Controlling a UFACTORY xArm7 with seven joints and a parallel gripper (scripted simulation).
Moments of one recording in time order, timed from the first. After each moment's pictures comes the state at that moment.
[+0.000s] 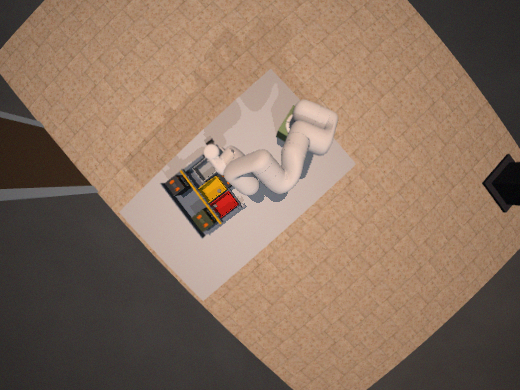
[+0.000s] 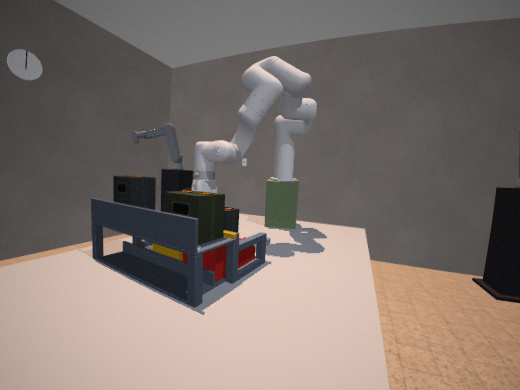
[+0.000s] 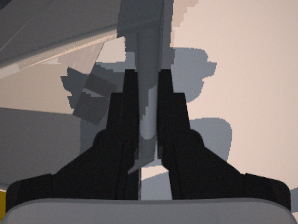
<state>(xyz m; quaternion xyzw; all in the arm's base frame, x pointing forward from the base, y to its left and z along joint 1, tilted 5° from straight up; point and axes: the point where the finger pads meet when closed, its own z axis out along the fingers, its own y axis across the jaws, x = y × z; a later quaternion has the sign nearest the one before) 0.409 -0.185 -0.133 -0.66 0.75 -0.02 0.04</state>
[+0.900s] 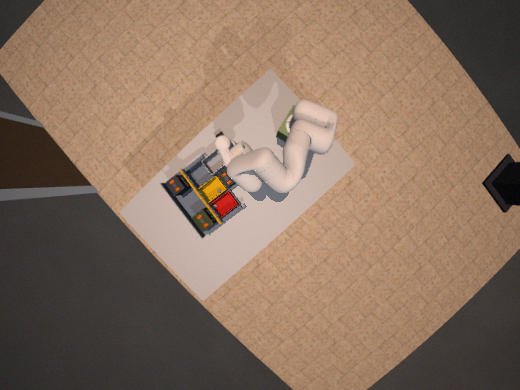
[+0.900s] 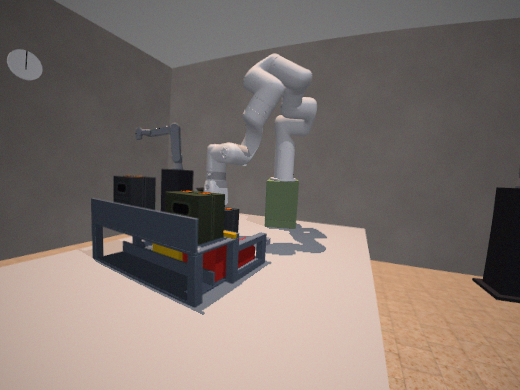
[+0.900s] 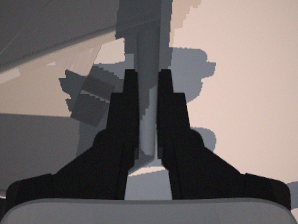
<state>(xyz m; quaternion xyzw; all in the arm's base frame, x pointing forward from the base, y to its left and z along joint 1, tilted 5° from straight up) 0.344 -0.176 -0.139 -0.66 0.75 -0.02 0.04</state>
